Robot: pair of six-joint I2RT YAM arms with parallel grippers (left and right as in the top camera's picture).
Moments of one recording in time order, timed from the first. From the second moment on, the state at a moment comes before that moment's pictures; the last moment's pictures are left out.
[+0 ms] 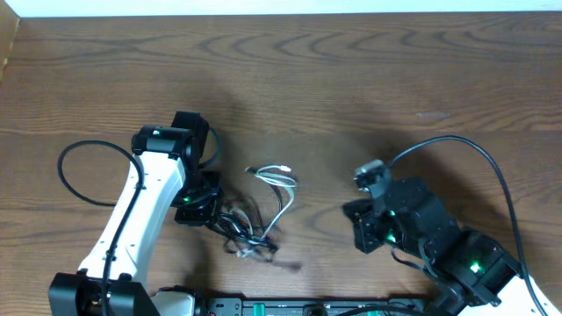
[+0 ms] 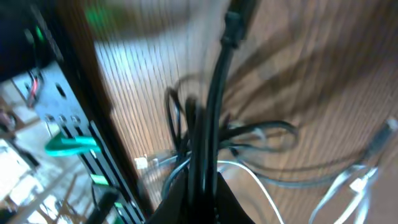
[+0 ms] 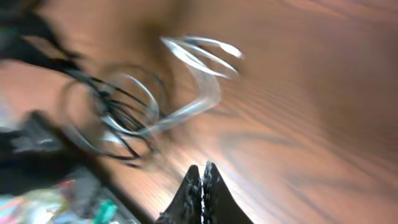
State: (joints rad) left arm -0.13 1.45 1.09 -1.39 0.19 -1.56; right arm 0.74 0.85 0.78 -0.75 -0.09 0.45
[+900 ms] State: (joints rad) left arm -0.13 1.45 1.09 -1.40 0.23 -1.61; right arm 0.88 1.17 0.78 -0.54 -0.46 0.23
